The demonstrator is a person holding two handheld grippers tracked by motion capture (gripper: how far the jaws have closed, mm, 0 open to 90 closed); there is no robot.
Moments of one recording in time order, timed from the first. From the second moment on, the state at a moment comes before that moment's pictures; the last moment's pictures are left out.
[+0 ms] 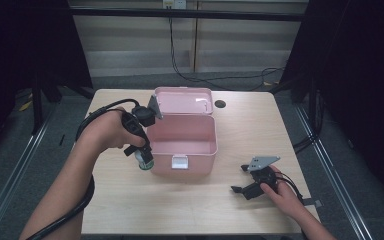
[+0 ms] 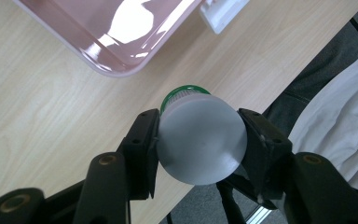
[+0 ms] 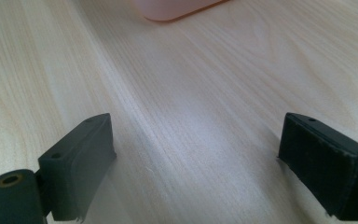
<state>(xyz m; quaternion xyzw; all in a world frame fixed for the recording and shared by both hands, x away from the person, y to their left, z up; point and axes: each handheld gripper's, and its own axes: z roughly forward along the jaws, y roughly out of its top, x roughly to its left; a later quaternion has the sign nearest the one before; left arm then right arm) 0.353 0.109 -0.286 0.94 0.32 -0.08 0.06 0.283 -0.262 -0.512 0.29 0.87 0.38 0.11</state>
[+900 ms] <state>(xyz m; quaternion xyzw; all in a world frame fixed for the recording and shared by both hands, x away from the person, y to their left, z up) 0.384 0.068 -0.274 0.94 0.31 -0.07 0.06 0.283 -0.262 -0.512 0.29 0.87 0.37 0.11</state>
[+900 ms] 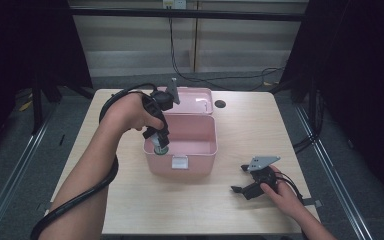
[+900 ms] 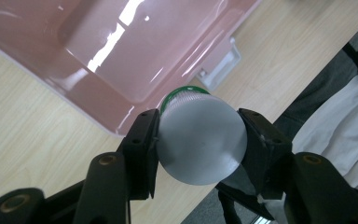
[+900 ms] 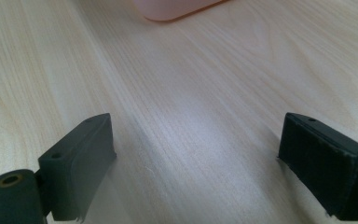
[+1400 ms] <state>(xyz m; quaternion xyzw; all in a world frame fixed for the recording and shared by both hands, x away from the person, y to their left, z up) 0.402 0.054 -0.280 0.94 0.32 -0.07 0.07 0.283 -0.262 -0.512 0.29 0.87 0.37 0.11</state>
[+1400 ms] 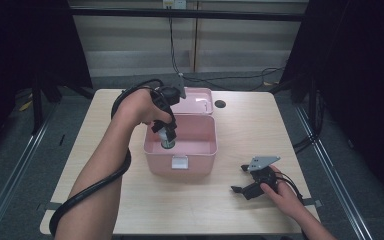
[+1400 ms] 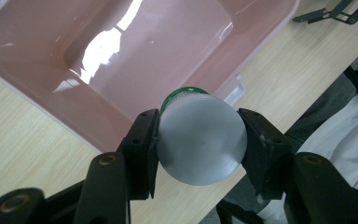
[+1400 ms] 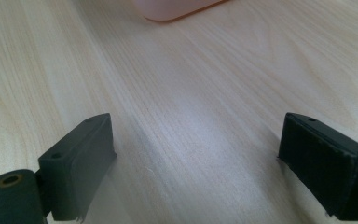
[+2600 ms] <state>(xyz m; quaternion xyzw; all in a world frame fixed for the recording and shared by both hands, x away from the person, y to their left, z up) 0.436 0.035 -0.321 0.92 0.38 -0.05 0.07 0.283 -0.262 -0.512 0.29 0.87 0.37 0.11</state>
